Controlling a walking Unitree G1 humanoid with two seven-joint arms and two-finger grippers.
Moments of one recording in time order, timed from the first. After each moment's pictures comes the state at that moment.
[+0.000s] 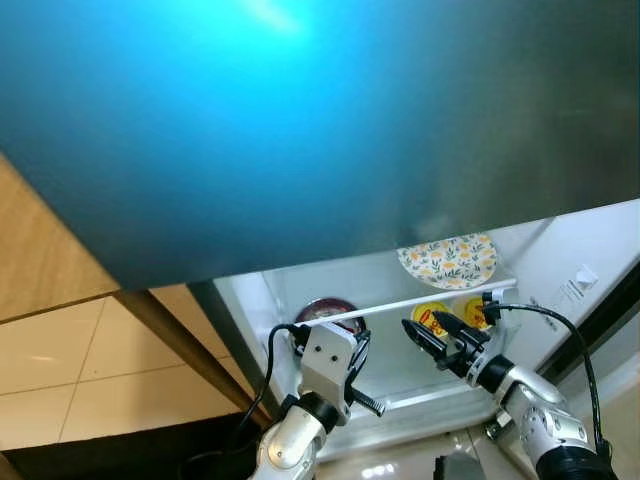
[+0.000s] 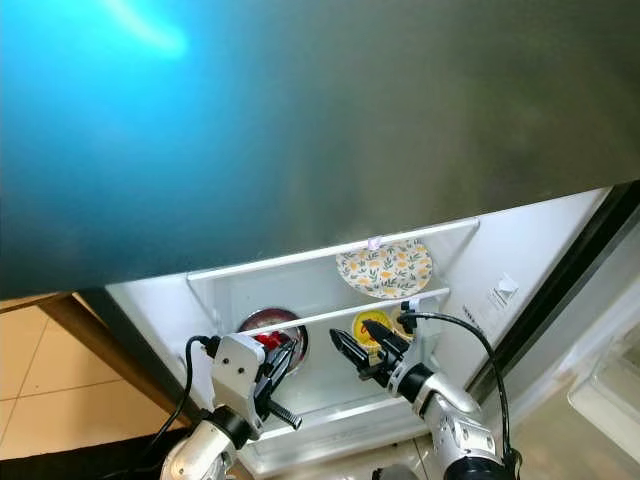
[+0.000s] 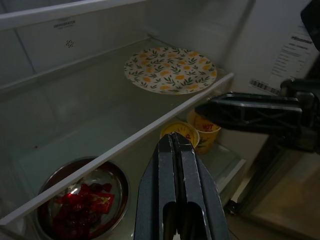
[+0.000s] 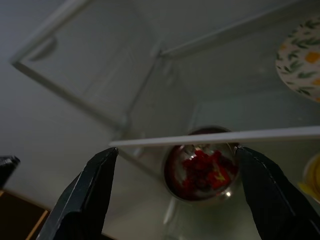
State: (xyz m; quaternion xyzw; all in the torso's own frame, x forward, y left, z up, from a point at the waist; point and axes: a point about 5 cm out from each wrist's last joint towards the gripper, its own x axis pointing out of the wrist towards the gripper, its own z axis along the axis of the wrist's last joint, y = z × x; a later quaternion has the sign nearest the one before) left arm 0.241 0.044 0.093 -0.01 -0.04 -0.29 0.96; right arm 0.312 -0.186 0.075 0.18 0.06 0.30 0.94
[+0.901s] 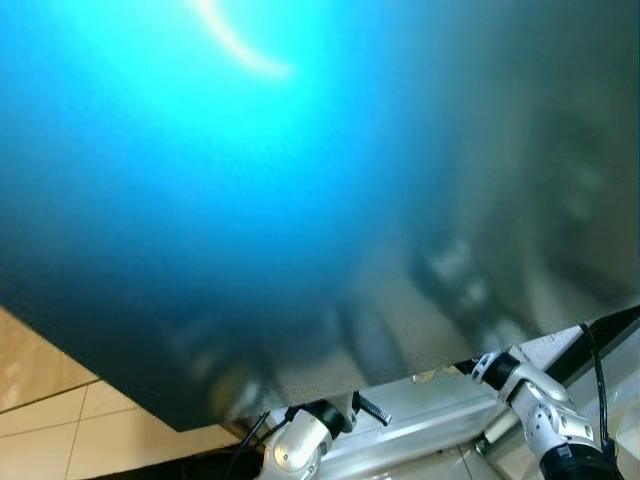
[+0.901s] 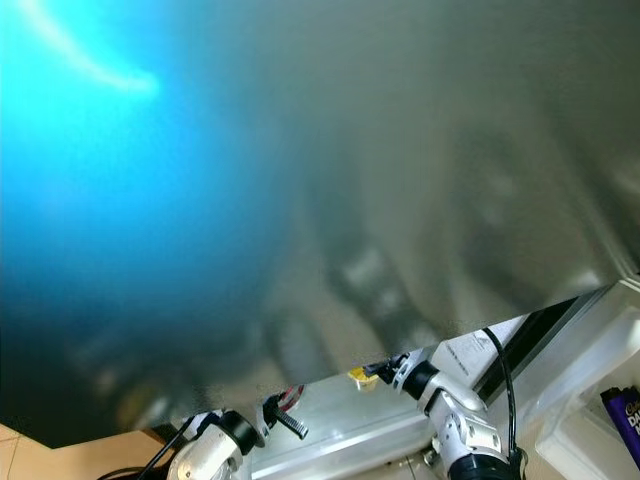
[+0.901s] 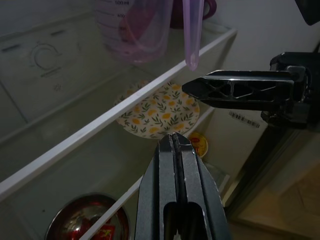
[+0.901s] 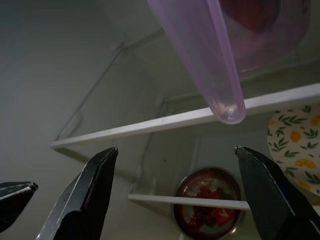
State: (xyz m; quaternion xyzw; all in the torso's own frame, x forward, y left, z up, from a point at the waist) left arm 0.239 0.039 0.081 0.01 -0.03 -0.31 0.95; right arm 0.312 -0.188 0.075 0.18 0.07 0.30 0.93
